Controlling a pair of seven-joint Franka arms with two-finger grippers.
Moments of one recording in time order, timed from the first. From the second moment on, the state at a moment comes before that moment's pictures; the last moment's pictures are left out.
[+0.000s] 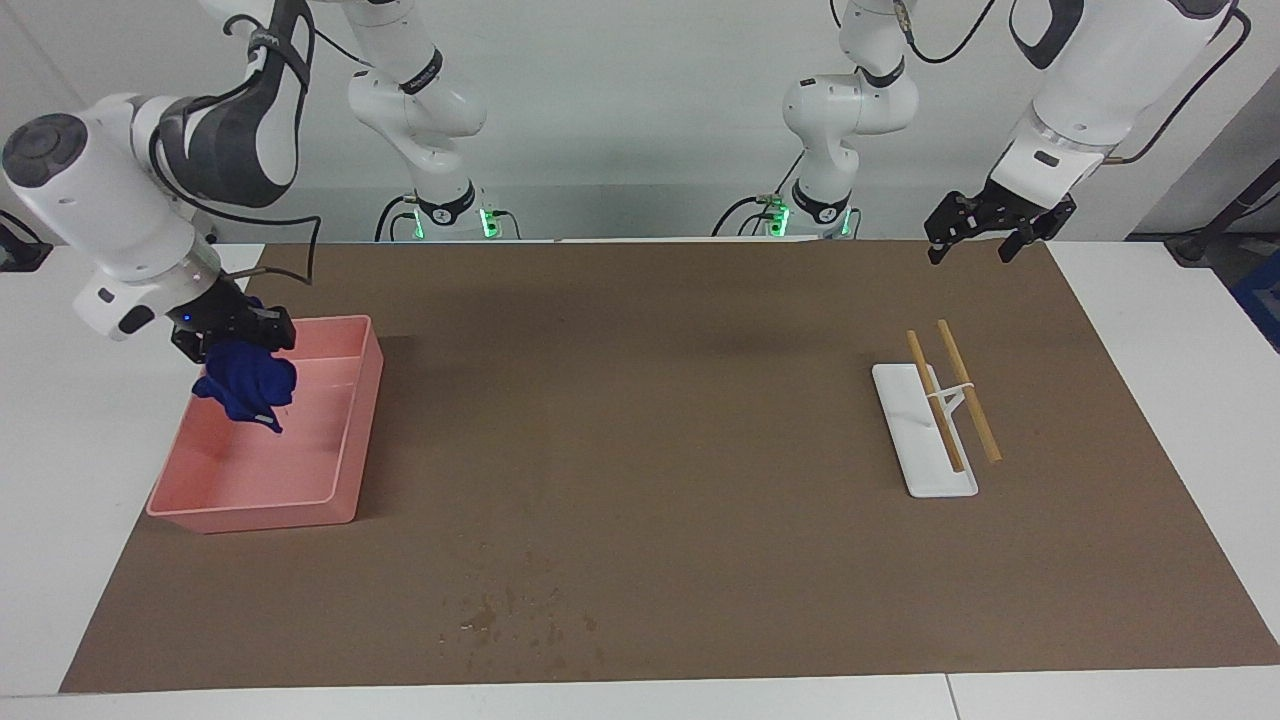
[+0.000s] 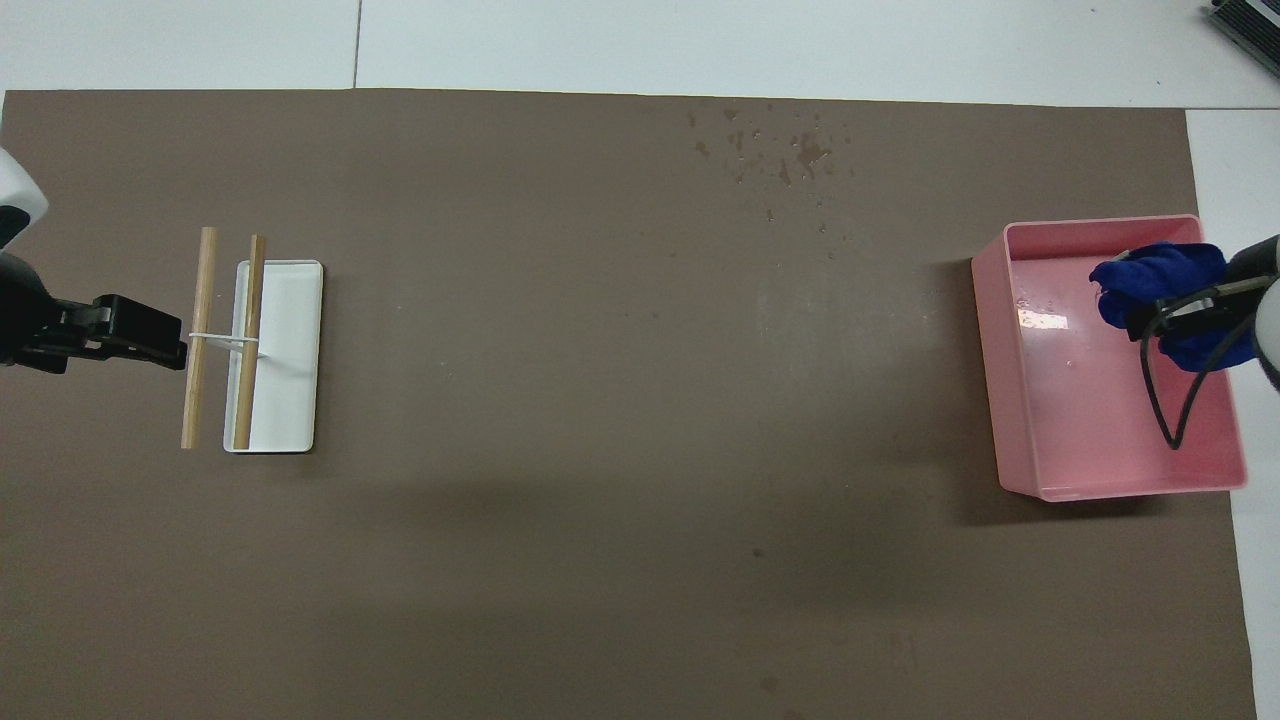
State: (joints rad) left arm -0.03 -0.02 -0.05 -1.57 -0.02 1.47 -0.05; right arm -0.20 0.16 0.01 -1.76 0.00 1.87 -0.34
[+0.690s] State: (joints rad) left arm -0.03 -0.02 -0.05 -1.57 -0.02 1.47 -0.05; right arm -0.20 0.16 0.01 -1.90 -0.01 2.03 -0.36
